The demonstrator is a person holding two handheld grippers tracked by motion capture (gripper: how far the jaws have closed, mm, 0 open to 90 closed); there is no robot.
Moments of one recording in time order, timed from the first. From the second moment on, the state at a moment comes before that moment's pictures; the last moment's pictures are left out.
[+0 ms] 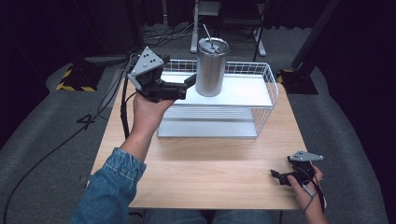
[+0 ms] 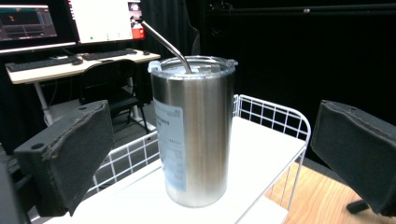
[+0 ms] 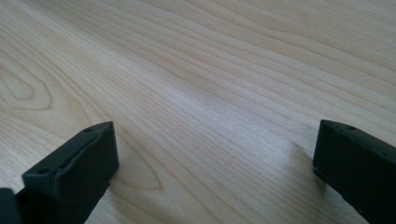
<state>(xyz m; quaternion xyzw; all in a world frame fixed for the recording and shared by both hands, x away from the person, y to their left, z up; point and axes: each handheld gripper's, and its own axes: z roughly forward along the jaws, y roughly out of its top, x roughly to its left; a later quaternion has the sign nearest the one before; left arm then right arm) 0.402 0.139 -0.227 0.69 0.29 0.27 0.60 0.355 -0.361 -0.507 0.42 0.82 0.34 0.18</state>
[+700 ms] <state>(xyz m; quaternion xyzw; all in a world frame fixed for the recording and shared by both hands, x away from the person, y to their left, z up) 0.347 0.189 -0.262 0.71 0.30 0.28 0.57 0.355 -0.361 -0.507 0.42 0.82 0.34 0.18</state>
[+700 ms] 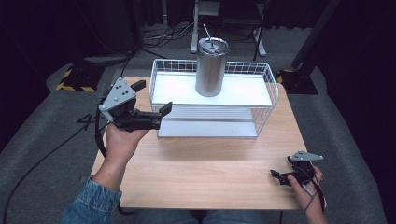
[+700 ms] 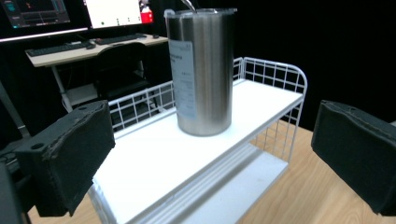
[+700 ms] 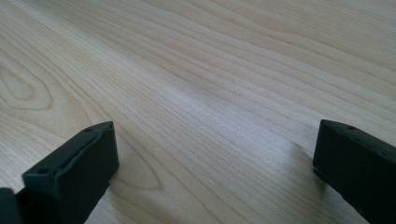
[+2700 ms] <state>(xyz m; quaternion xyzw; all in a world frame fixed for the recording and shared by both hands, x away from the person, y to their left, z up) 0.321 0.236 -0.489 0.82 0.40 0.17 0.37 0.355 -0.361 -0.507 0.42 0.82 0.34 0.18</state>
